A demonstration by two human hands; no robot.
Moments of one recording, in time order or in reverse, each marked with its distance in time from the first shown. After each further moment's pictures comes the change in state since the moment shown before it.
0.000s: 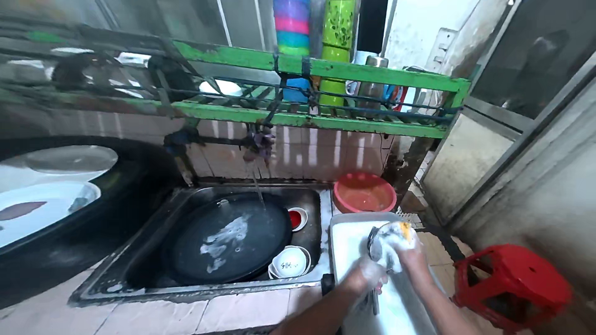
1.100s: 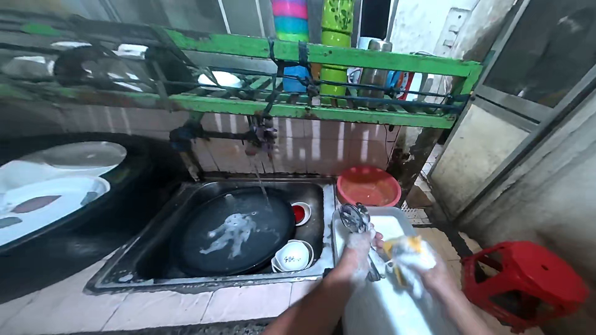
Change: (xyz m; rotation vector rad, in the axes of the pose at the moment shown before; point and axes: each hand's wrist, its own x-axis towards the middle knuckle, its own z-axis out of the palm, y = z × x) left_hand -0.002 0.020 -0.009 -0.679 0.222 0.340; right_hand -0.034 0.010 -0.047 -0.074 -0.229 -0.062
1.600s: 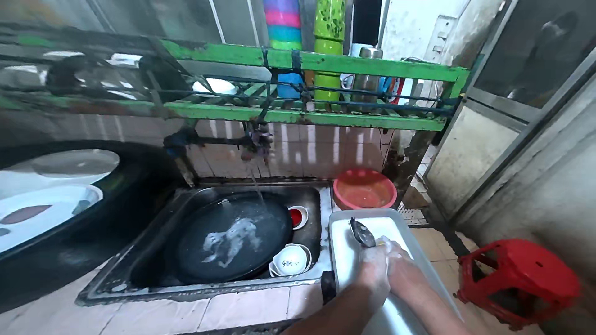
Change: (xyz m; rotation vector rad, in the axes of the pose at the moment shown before) left_hand -0.041 -0.009 0.039 0.211 0.113 -0.100; right_hand 0.014 -0.015 0.046 -0.749 -0.248 -0.050
